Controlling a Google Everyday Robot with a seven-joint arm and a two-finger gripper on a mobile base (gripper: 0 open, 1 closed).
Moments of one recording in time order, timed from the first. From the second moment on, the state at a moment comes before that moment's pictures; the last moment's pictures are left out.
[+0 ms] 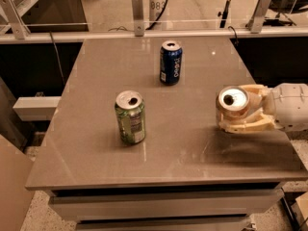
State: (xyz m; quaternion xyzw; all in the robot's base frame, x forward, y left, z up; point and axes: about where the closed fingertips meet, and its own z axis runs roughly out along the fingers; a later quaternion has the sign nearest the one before) arm 0.449 -0.166 0.897 -0.57 0.51 0.33 0.56
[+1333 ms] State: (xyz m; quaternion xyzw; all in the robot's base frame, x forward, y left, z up) arm 0.440 -0.167 0.888 -0.56 0.52 0.35 0.55
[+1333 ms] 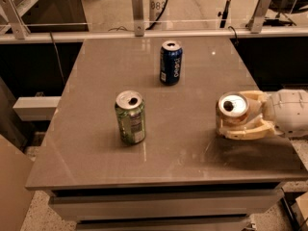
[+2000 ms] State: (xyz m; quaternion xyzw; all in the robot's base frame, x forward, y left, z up) arm 0.436 -0.165 0.883 -0.55 0.51 0.36 0.55
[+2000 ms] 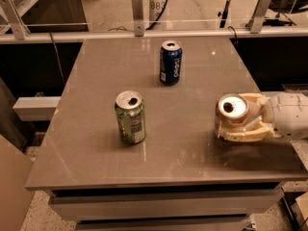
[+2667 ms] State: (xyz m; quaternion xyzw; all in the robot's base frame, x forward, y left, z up) arm 0.434 -0.162 0.881 -0.54 0.51 0.38 0.55
